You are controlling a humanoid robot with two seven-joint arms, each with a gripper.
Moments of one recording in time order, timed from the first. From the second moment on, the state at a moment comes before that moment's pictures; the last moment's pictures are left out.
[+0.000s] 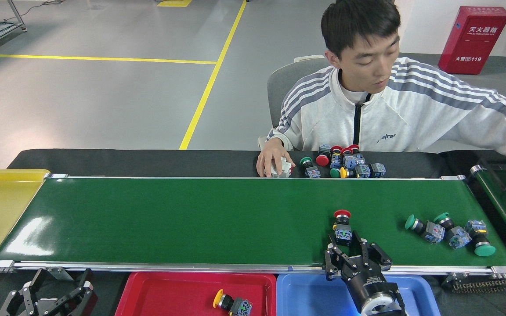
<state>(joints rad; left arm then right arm) 0.32 0.23 0.27 -1.76 -1.29 -0.19 -0.04 -0.06 -0.10 0.30 -1.49 1.31 0.09 0.09</state>
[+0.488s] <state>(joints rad) 0.32 0.24 0.27 -1.76 -1.29 -0.19 -0.04 0.01 -0.13 0.55 -1.68 1.39 -0.52 0.09</state>
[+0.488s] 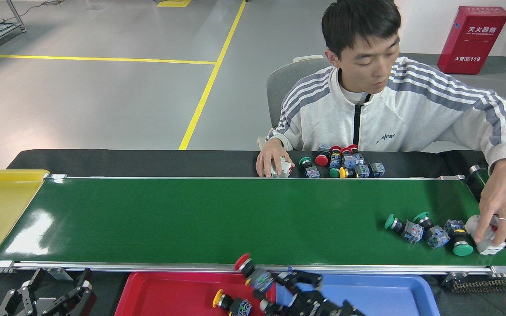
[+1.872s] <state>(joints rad) 0.33 0.24 0.27 -1.76 -1.29 -0.19 -0.04 0.08 0.01 0.17 -1.56 1.44 0.09 -0.03</state>
